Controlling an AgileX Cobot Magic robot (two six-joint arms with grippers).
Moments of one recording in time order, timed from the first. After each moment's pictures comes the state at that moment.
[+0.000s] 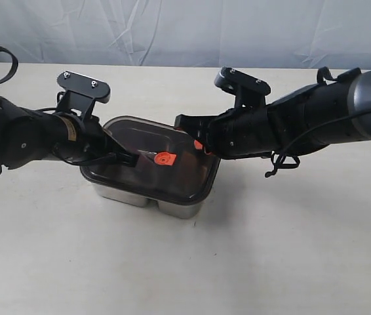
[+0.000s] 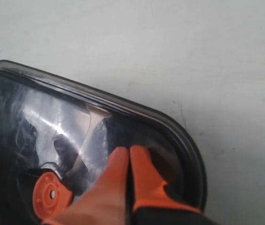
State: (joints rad) left arm -0.48 1.73 -0.77 0.15 -0.01 -0.22; right arm 0.70 1.86 -0.95 1.53 0.09 -0.90
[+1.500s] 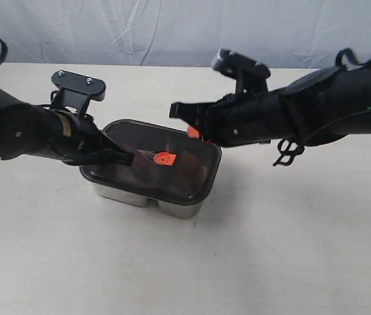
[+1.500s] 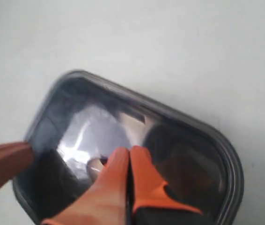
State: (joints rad) left arm -0.48 1.65 -0.80 0.12 0.14 -0.22; right arm 0.70 1.73 -0.95 1.44 0.15 -0.85
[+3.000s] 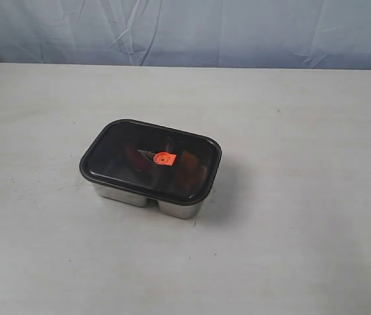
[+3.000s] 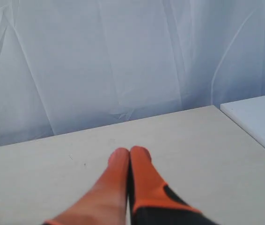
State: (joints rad) left arm -0.48 0.21 -0.73 0.14 0.61 -0.25; right arm 0.01 0.08 -0.40 -0.02 0.52 0.15
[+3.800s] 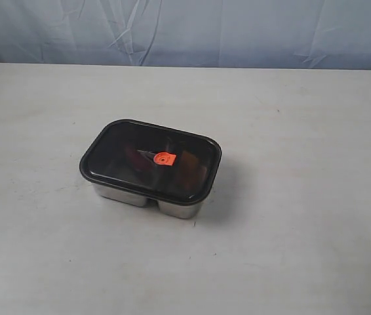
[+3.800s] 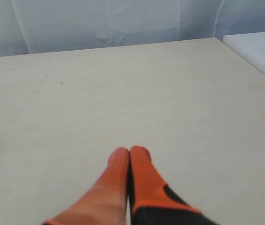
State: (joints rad) left arm -0.48 0.21 -0.73 0.14 0.62 -0.25; right arm -0.01 0.01 -0.01 0.02 0.40 0.03
